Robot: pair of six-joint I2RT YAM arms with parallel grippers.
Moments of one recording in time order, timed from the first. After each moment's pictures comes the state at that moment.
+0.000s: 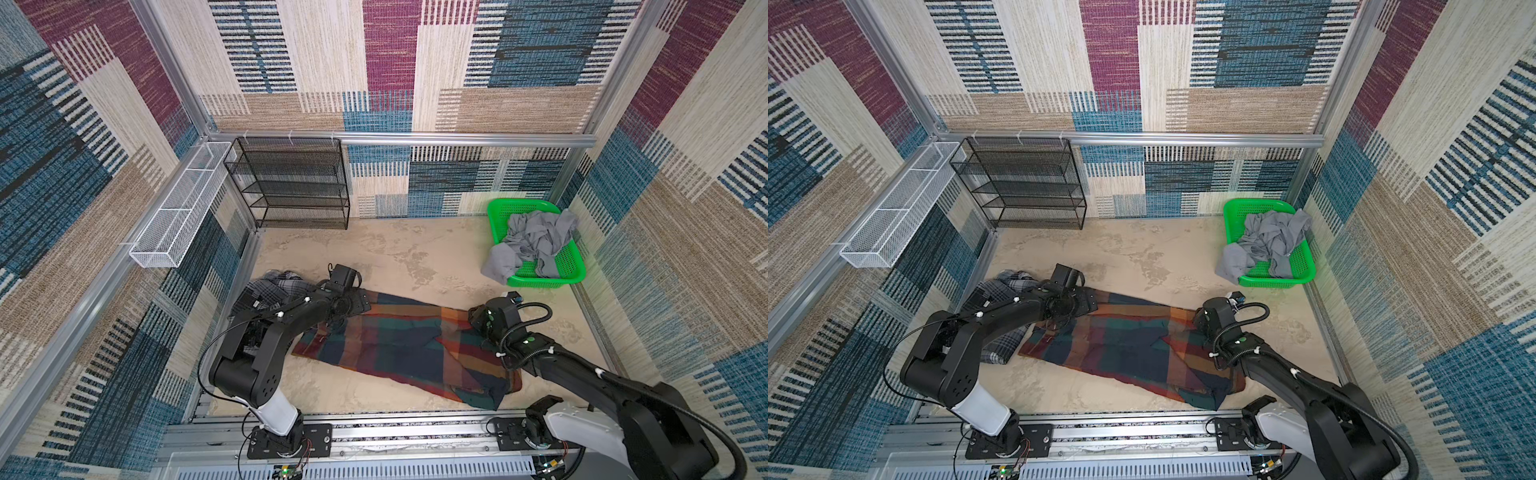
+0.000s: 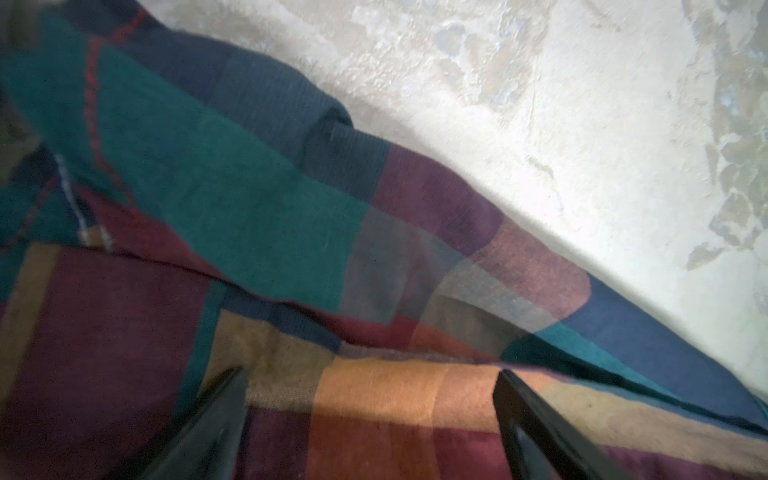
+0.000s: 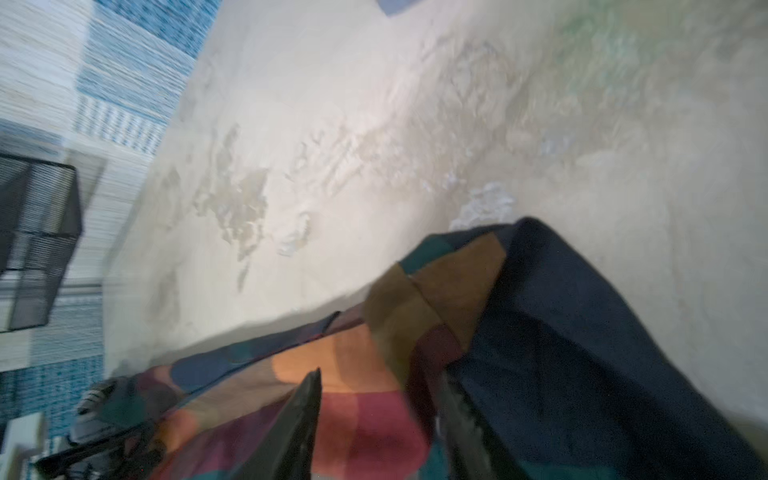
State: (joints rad) left arm -0.38 1.64 0.92 -0.35 -0.04 -0.66; right arm 0.44 1.03 0.44 -0.11 0.19 1.10
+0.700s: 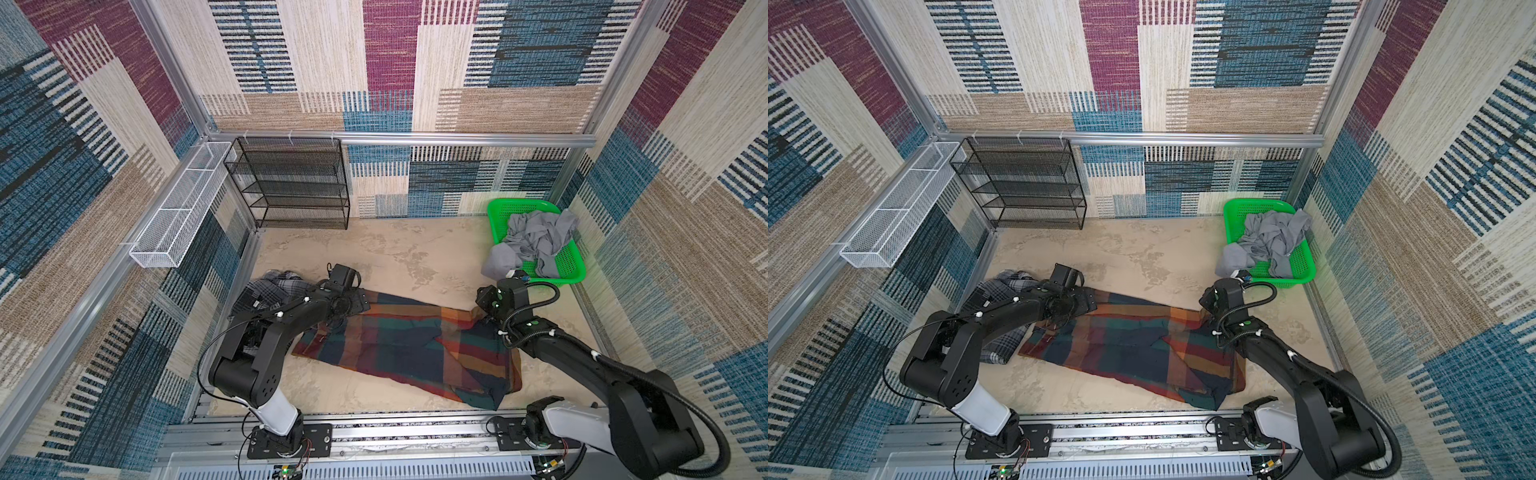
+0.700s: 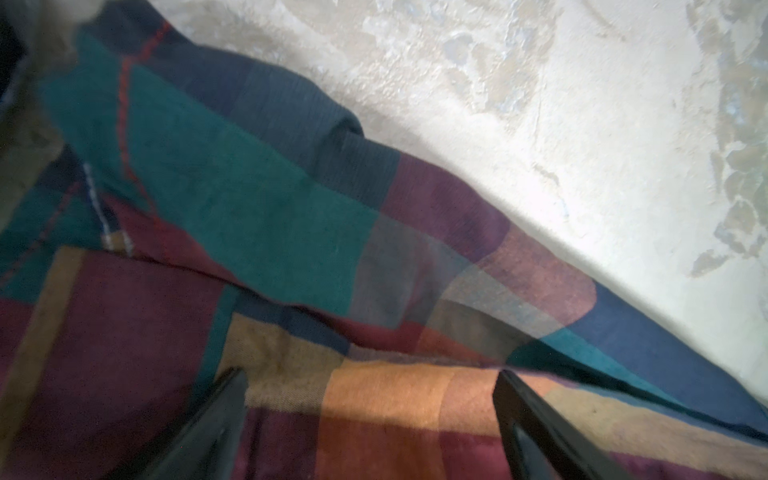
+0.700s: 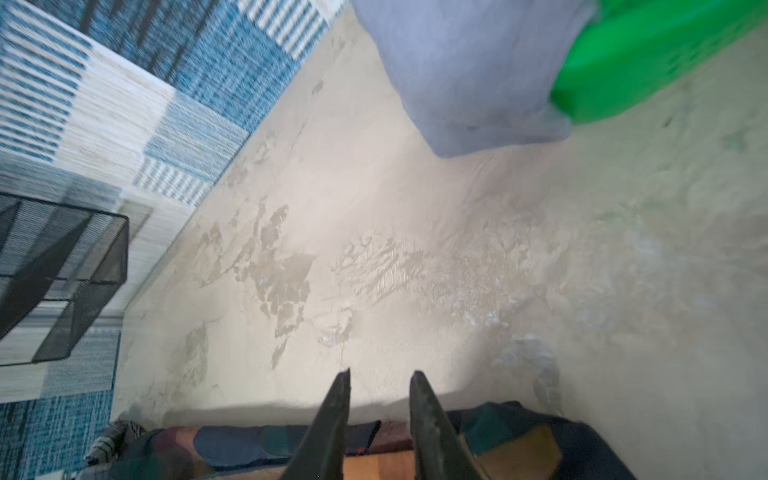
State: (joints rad) left arm -0.38 1.65 0.92 -0.35 -0.04 -0.66; right arm 0.29 1.28 0.55 0.09 0.10 0.90
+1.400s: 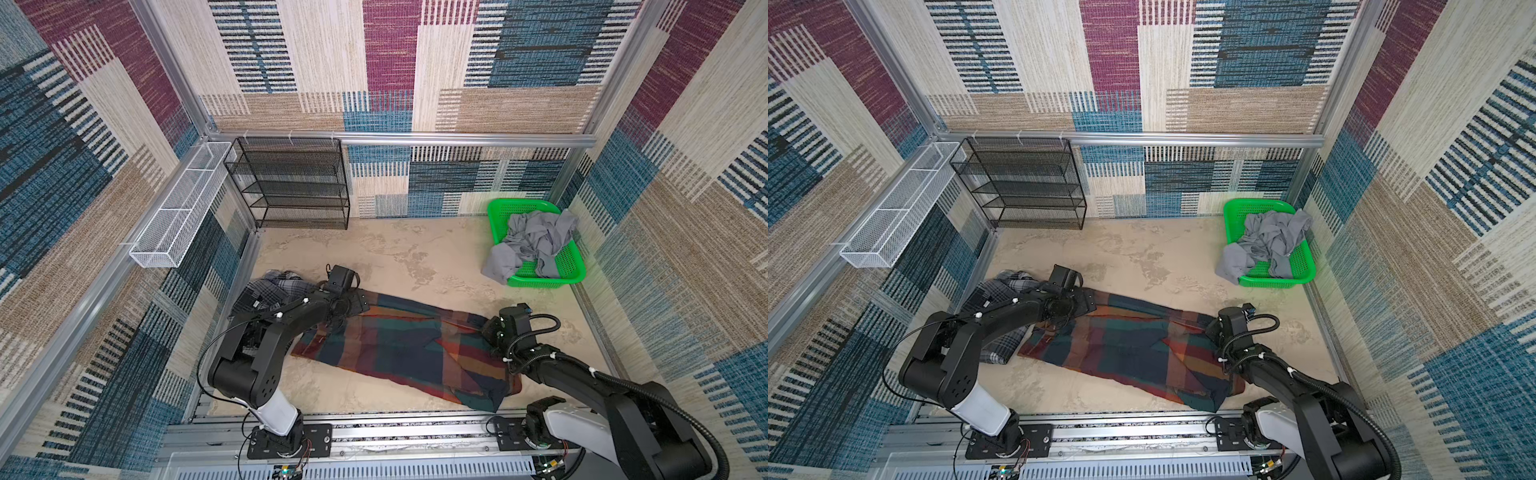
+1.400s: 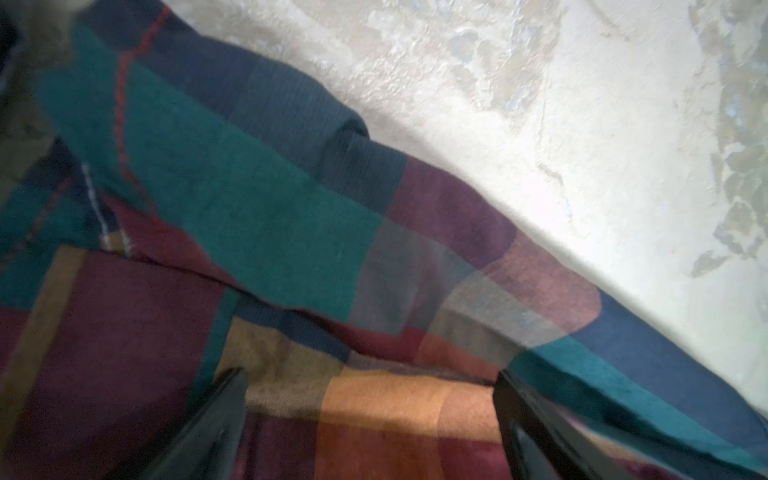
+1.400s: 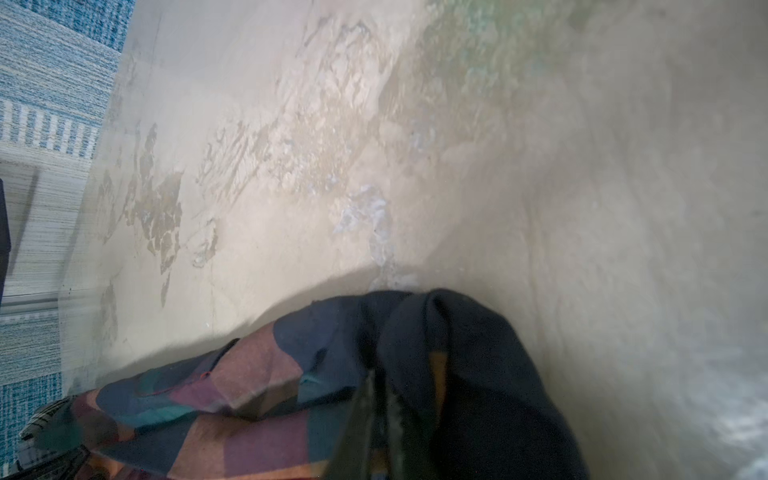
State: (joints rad) left arm -0.36 1.64 0.91 -0.33 -0.03 -0.67; right arm 0.28 1.10 0.30 0.01 0.07 1.01
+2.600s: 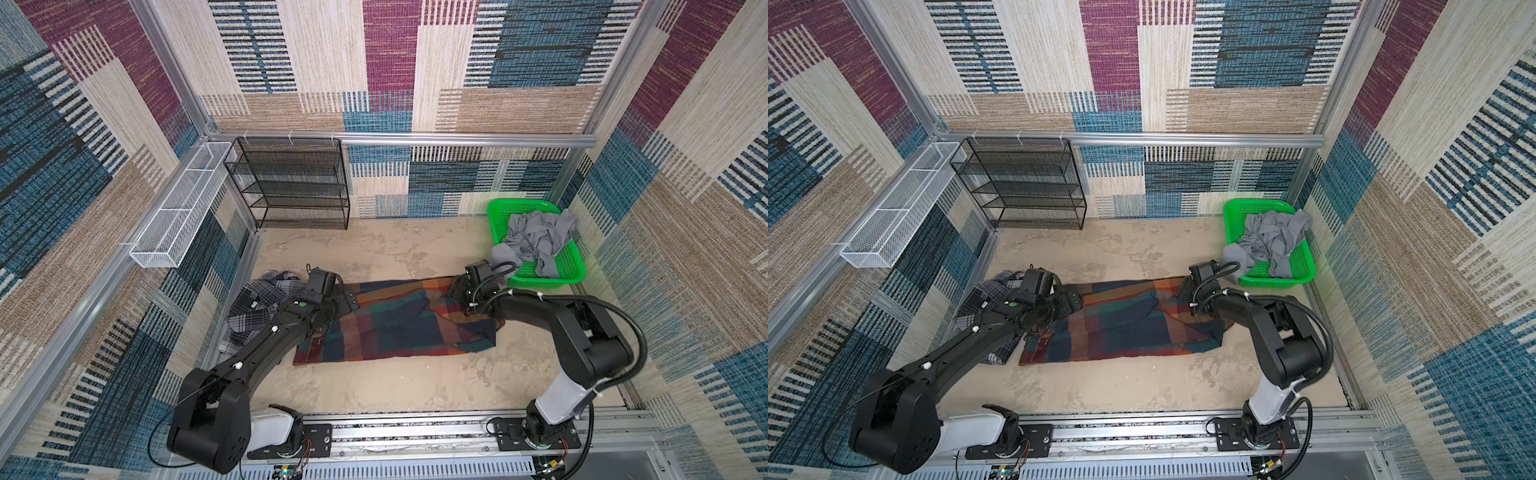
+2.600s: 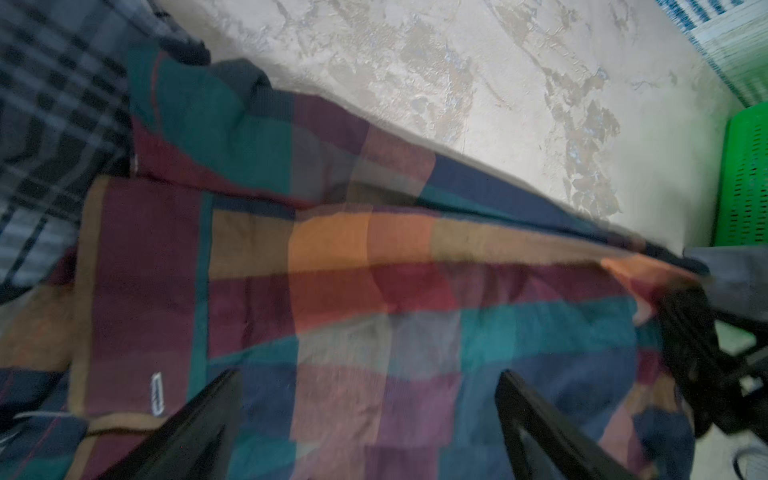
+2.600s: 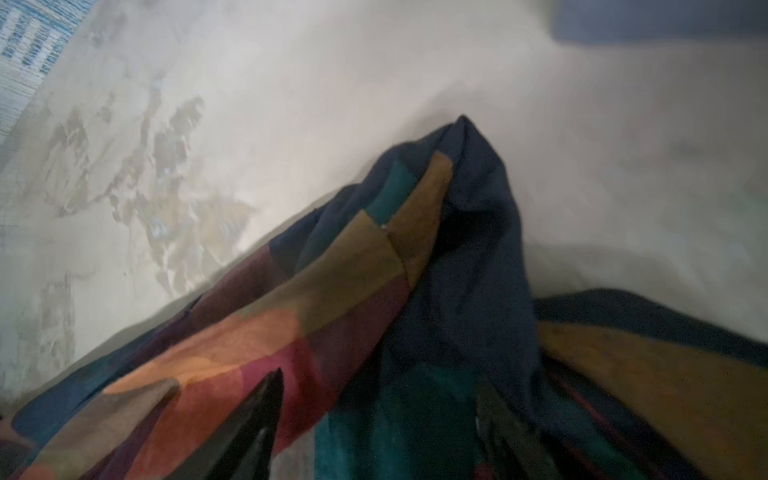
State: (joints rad) left arm -0.33 1.24 0.77 -0.45 0.01 -0.73; right arm 0.33 1.82 0.97 -0.02 0.05 0.73
